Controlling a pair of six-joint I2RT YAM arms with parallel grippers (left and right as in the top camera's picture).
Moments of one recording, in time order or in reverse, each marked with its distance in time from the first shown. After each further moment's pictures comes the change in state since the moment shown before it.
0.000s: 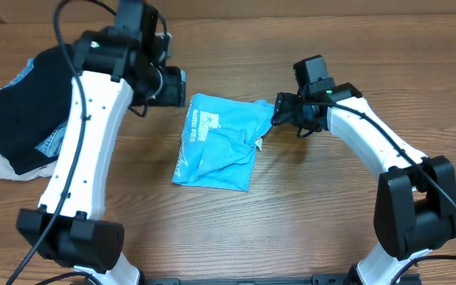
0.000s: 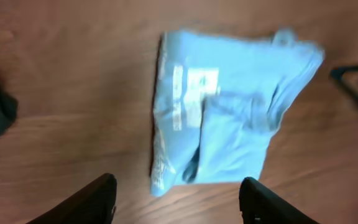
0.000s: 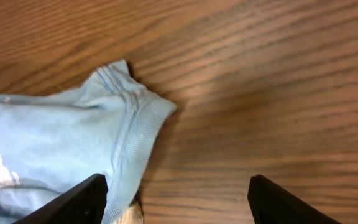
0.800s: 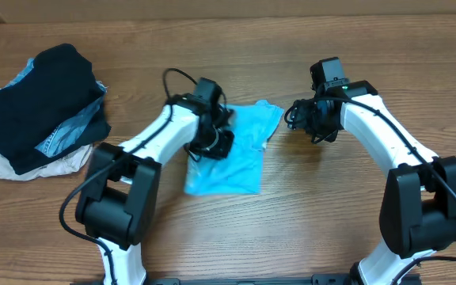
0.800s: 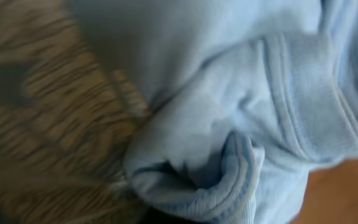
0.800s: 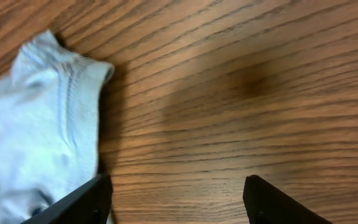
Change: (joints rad) left arm -0.215 0.193 -0.621 0.596 0.257 0.069; right arm -0.083 -0.004 0.000 -0.148 -0.028 -0.001
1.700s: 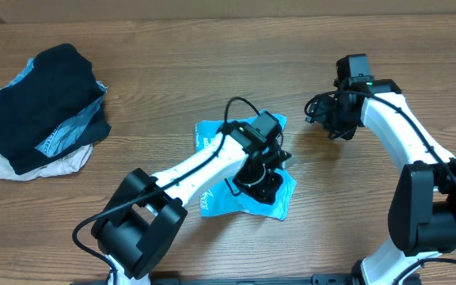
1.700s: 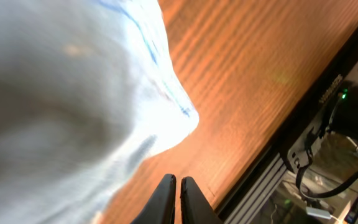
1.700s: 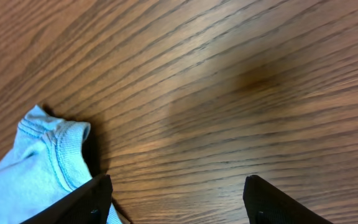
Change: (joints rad) left arm -0.337 -0.074 0.004 -0.128 0.184 -0.011; right arm -0.129 -0.008 0.000 0.000 -0.036 -0.023
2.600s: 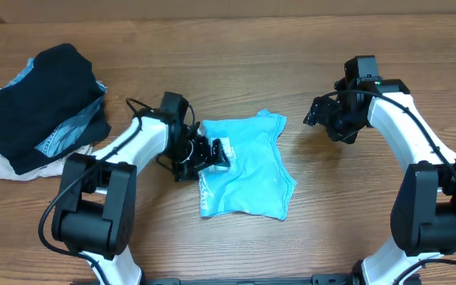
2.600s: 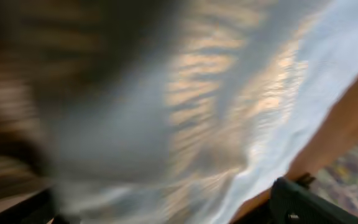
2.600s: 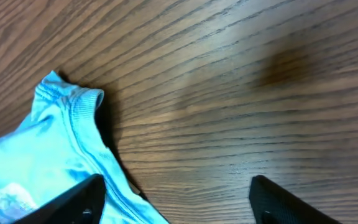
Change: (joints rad) left arm 0.494 -0.021 -0.224 0.166 0.055 -0.332; right arm -0.029 -0.004 0.000 -0.056 -0.129 -0.070
